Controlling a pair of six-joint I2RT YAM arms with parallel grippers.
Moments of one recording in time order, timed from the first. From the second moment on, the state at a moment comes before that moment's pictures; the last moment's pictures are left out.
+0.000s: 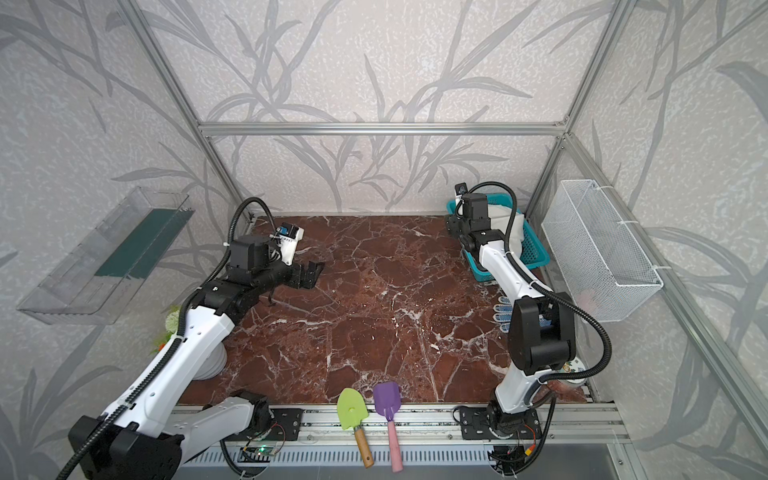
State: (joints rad) left arm -0.24 1.10 1.06 -0.54 0.16 0.05; right arm 0.16 1.73 1.44 -0.21 0.22 -0.13
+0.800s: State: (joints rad) left arm -0.24 1.10 1.06 -0.54 0.16 0.05; right arm 0.13 1.91 1.61 -0.33 0.40 -0.08
